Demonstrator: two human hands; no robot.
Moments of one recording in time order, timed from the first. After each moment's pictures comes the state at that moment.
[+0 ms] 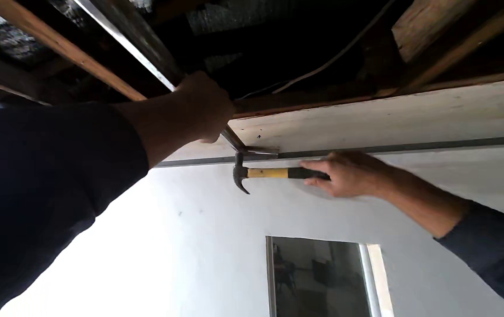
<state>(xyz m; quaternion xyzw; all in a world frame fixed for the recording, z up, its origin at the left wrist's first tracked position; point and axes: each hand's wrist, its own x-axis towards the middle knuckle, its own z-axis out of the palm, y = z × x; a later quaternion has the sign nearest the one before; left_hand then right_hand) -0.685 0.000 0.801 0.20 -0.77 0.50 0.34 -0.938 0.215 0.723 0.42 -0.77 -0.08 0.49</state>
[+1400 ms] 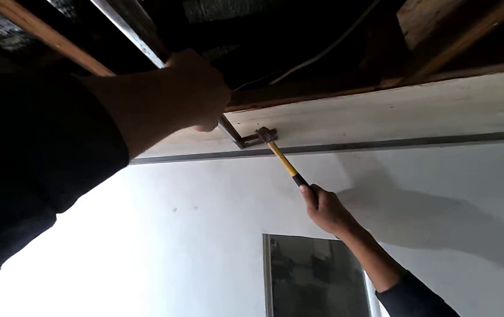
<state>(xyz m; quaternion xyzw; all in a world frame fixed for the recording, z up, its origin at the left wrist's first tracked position) -0.688 0.014 0.803 0.26 -0.76 0.48 0.35 -1.017 0.156 0.623 0.36 -0.74 0.35 0.45</state>
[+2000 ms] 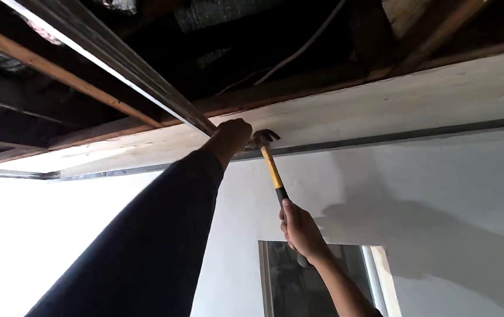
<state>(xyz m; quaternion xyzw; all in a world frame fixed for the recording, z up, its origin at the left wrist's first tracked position) -0.875 -0.018 0.820 0.08 -0.88 0.27 0.38 -1.008 0.109 0.583 0.40 -0.66 0.61 0.18</state>
